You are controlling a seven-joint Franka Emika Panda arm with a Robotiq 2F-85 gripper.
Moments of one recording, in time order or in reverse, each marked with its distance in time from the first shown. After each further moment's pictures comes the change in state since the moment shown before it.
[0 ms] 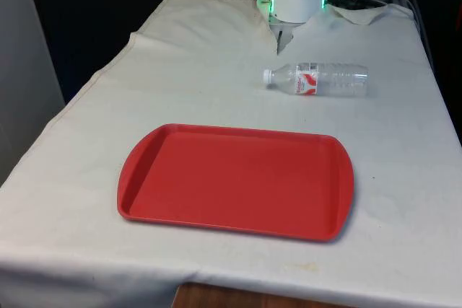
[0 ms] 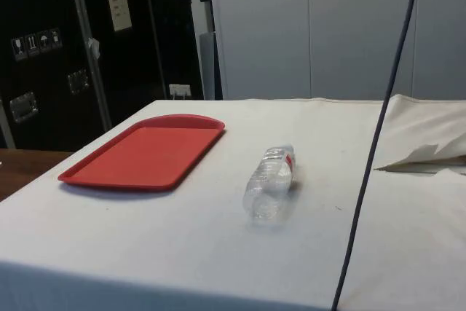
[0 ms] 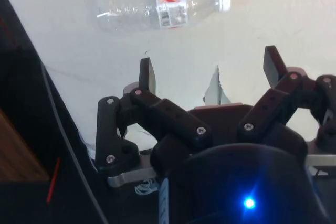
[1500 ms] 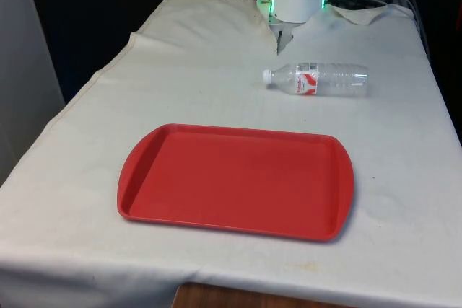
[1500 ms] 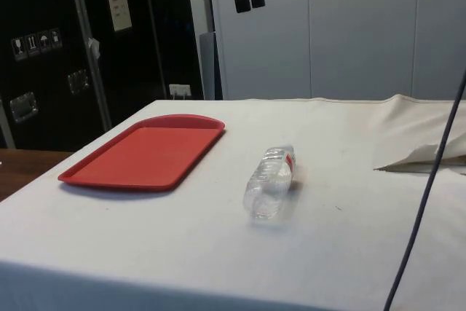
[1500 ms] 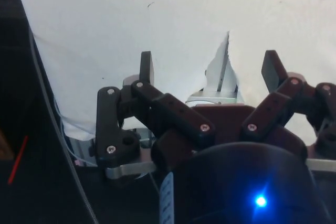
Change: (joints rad) arm 0.000 -0.339 0.102 -0.411 -0.058 0.101 0.103
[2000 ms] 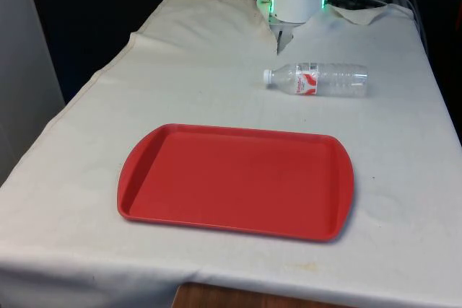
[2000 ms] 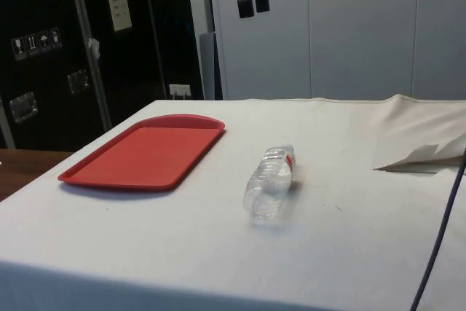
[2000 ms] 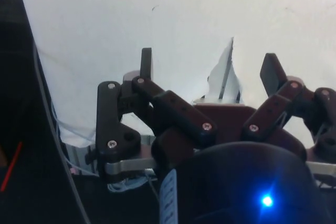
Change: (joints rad) arm 0.000 -0.046 0.029 -0.071 -0.001 0.060 0.063
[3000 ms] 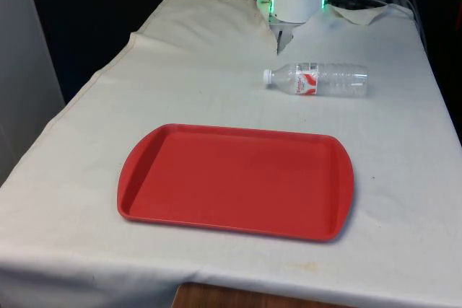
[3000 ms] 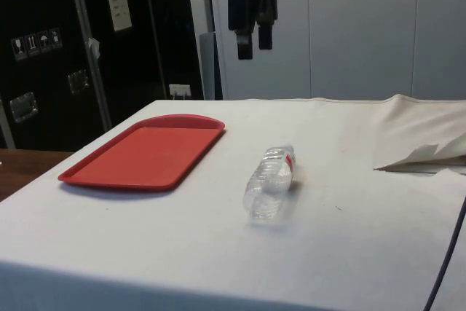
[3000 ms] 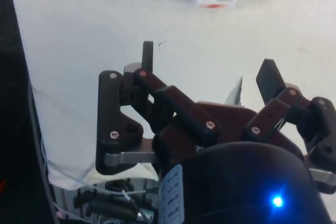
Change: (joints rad) arm 0.000 -0.015 0.048 -0.198 0.001 0.289 0.117
